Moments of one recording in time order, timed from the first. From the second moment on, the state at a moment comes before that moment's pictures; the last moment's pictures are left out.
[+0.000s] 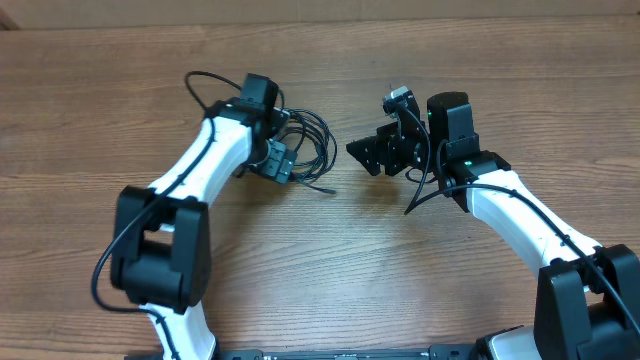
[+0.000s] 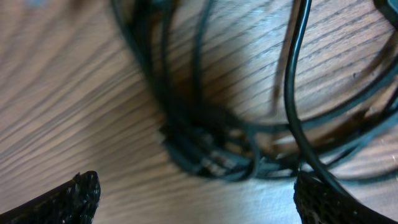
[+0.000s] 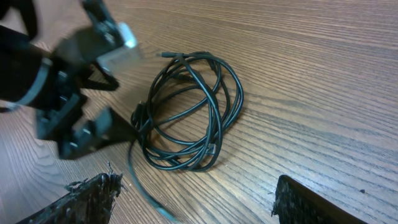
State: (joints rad) left arm -0.28 1.97 1.40 -0.81 -0.08 0.11; right arm 0.28 1.62 0.97 -0.06 -0.56 0.05
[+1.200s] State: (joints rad) left arm -0.28 2.01 1.40 -0.77 -0.18 -0.02; right arm 0.28 1.62 0.97 -0.07 -0.56 0.05
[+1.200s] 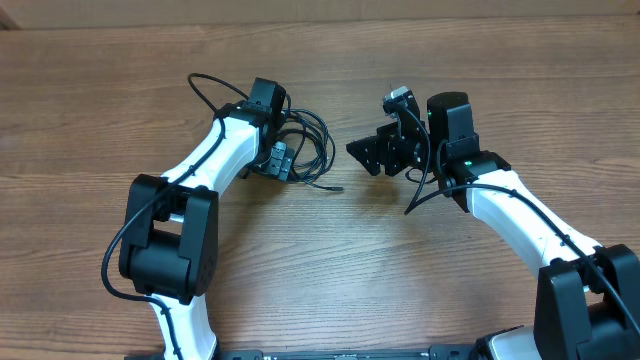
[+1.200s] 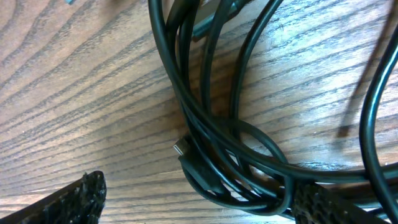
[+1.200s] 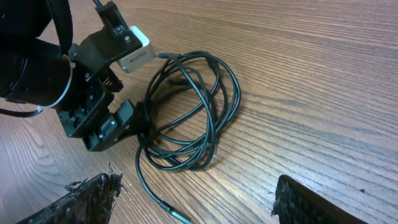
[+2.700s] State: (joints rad) left arm -0.28 2.05 1.37 -0.66 -0.20 -0.01; right arm 0.28 1.62 0.97 -0.06 -0.56 0.05
